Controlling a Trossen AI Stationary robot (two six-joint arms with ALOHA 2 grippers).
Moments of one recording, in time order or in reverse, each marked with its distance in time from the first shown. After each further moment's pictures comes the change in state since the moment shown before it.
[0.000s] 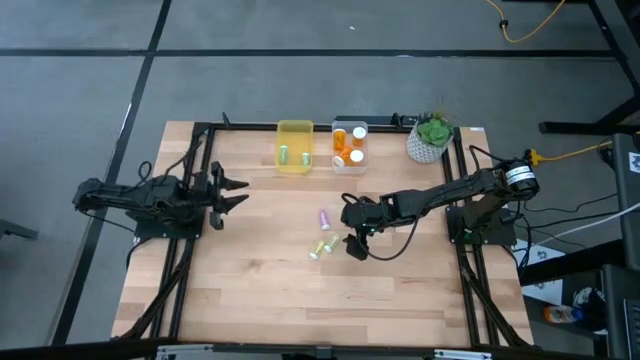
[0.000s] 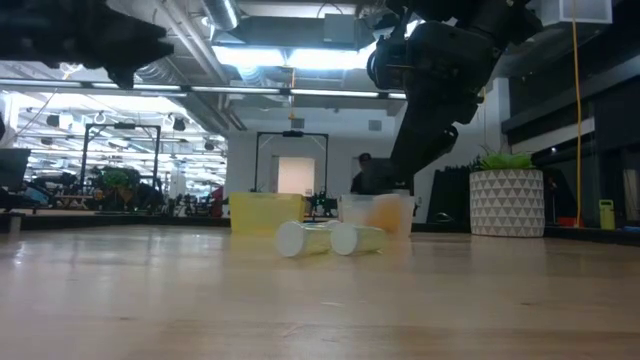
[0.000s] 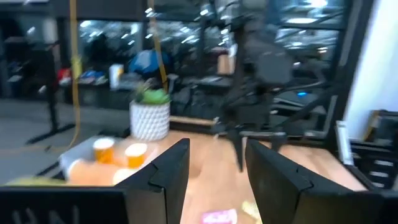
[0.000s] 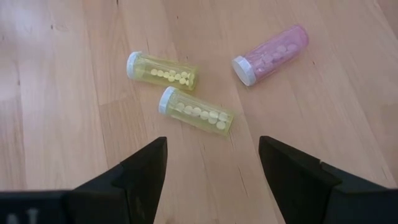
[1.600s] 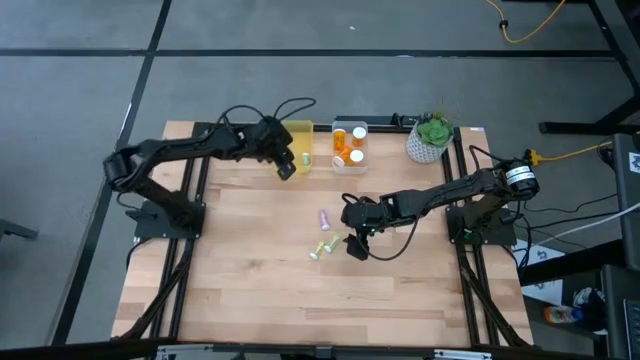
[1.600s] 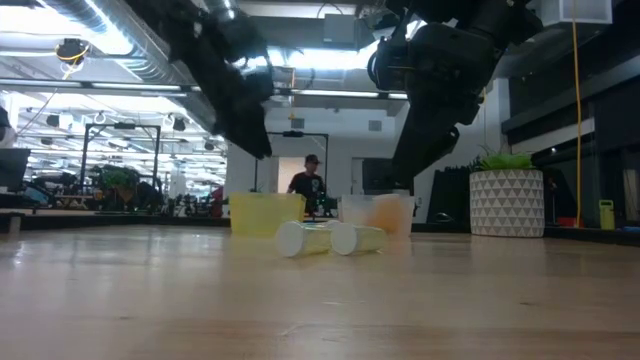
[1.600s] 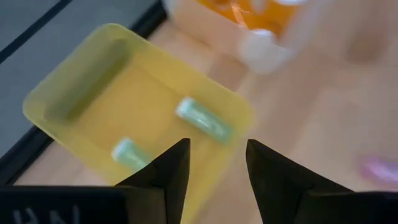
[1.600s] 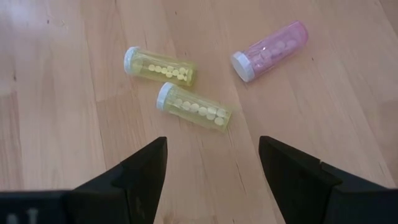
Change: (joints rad) left arm 0.592 1.334 0.833 -0.466 0.213 -0.044; right arm 0.000 0.000 0.000 -0.013 0.000 -0.005
